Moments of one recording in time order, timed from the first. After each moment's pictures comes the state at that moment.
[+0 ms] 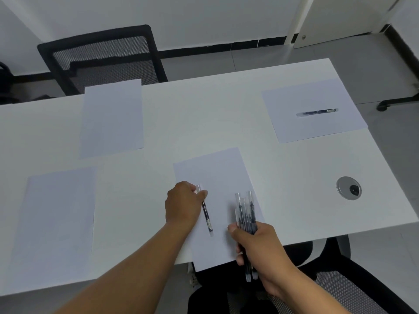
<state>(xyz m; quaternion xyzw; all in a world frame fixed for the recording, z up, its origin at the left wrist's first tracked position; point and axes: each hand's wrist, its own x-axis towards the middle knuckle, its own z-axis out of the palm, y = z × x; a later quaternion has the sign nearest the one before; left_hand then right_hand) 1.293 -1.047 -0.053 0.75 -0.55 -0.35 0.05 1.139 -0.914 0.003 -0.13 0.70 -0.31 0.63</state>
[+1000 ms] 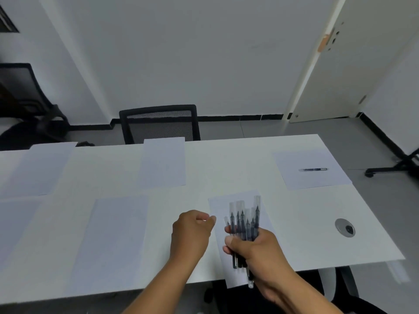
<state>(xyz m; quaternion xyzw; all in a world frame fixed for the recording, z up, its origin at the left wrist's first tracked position) 1.395 -0.990 0.091 0.70 -0.52 -0.44 0.23 1.242 -0.910 0.132 -0.24 0.63 -0.45 0.58</state>
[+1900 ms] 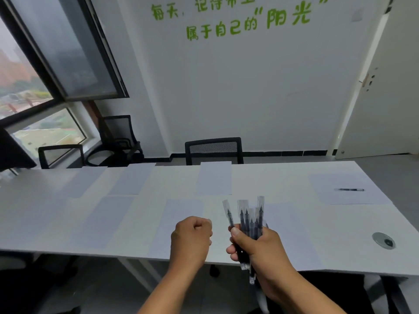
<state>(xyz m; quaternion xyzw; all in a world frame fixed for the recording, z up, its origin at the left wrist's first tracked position) 1.496 -0.804 0.224 0.73 -0.46 -0.34 0.38 1.332 -0.781 0.205 -0.33 0.49 -0.51 0.63</state>
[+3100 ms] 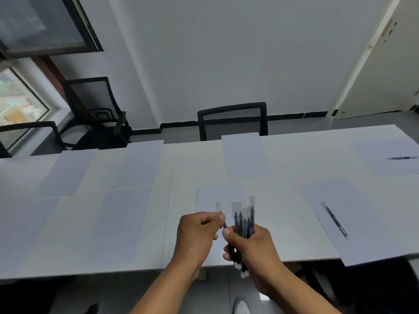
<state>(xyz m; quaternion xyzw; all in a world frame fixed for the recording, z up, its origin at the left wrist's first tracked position) 1.743 -0.953 0.157 0.65 -0.49 -0.49 0.31 1.599 -0.909 0.130 -0.26 0.57 -0.47 0.62</state>
